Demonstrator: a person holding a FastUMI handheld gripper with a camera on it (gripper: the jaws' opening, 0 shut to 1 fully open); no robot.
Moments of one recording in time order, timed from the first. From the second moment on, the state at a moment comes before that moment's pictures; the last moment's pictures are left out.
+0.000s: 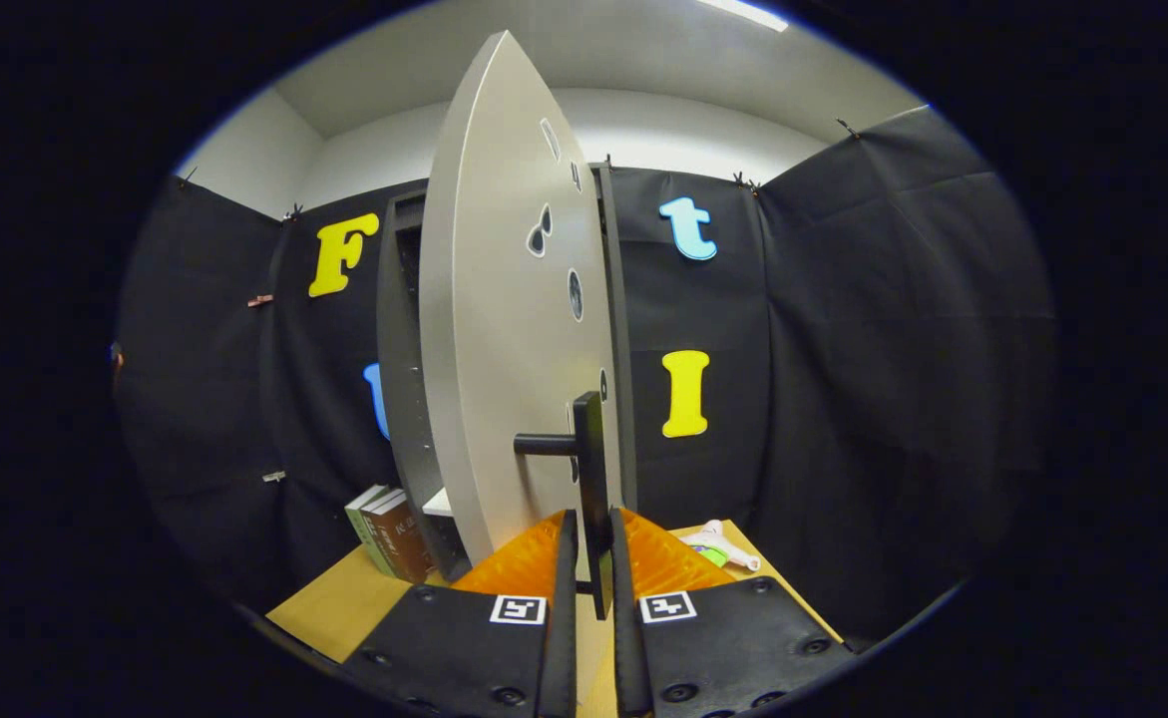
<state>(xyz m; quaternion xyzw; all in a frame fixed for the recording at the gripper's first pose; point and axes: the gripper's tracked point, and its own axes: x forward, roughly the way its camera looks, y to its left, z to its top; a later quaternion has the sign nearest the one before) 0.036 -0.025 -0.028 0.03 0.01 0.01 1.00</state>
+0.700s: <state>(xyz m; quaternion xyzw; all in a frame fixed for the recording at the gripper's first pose) 0.024 -0.079 -0.017 0.02 -0.01 -0.08 1.00</state>
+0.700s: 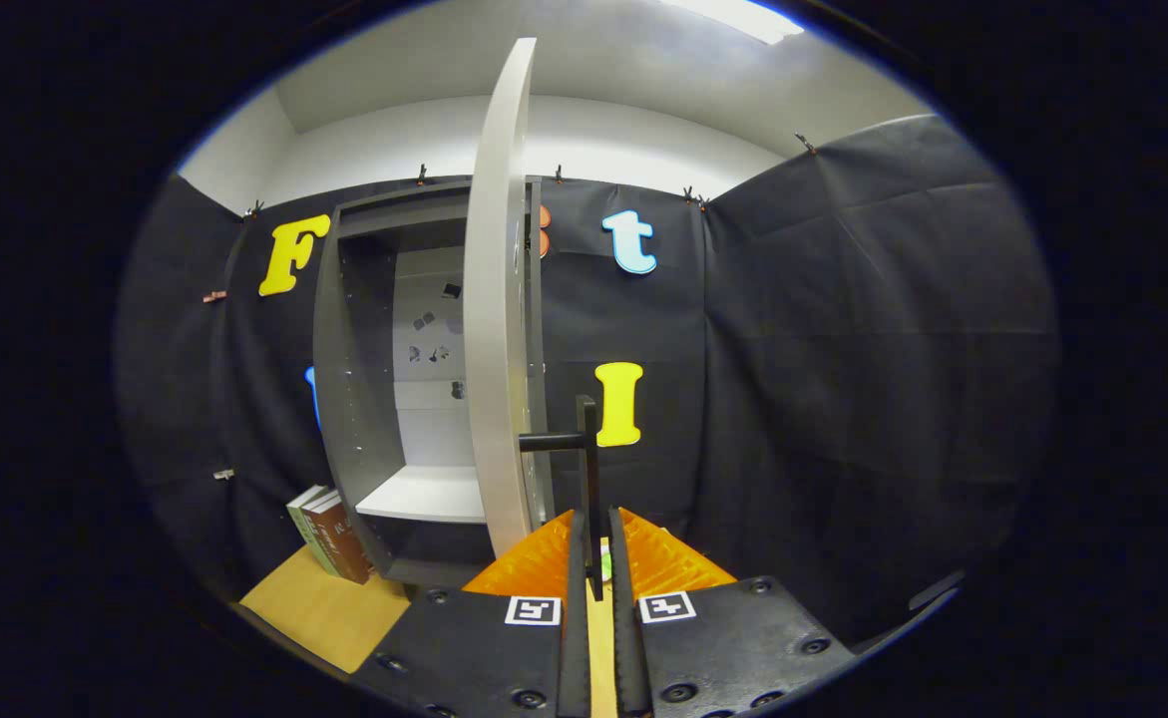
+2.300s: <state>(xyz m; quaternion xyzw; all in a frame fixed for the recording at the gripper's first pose) -0.012 0.050 -0.292 0.03 0.38 0.03 0.92</state>
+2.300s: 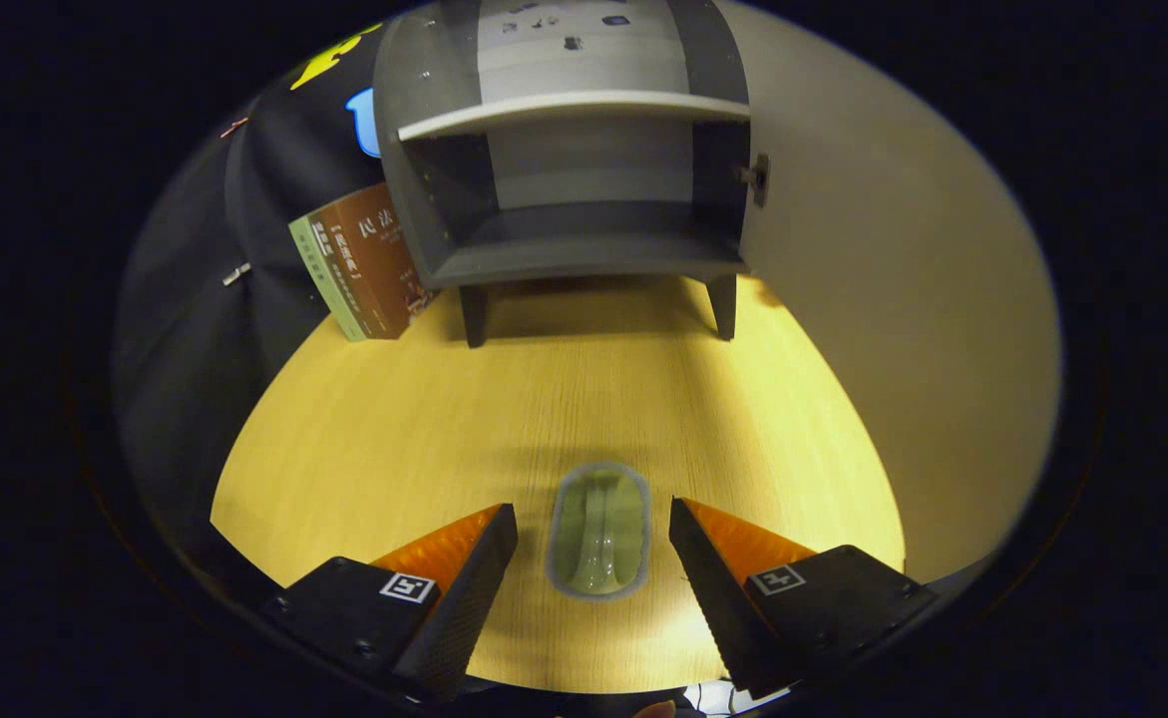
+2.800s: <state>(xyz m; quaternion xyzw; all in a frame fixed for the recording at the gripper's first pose) -0.016 0.039 -0.314 0.00 0.43 0.00 0.90</state>
